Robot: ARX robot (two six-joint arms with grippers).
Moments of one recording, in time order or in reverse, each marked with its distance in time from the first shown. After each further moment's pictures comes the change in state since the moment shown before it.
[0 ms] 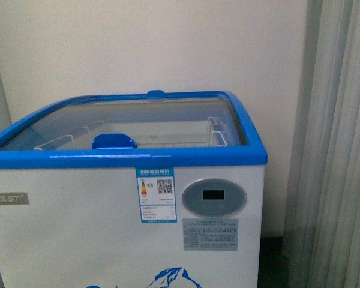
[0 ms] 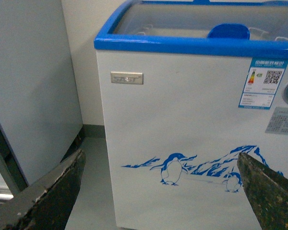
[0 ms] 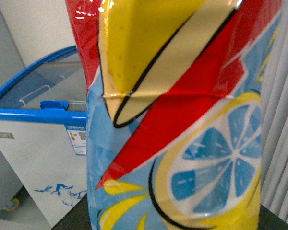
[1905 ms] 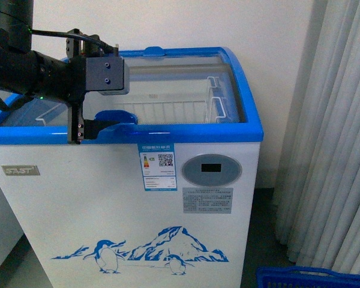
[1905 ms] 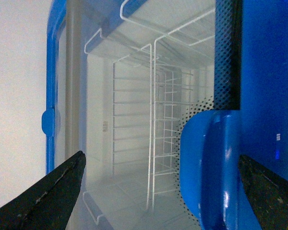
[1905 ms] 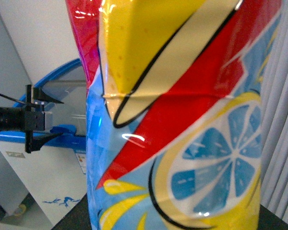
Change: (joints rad) left arm -0.108 2.148 1.616 0.048 0.467 1.574; right arm 0.000 0.000 0.001 0.000 0.000 0.000
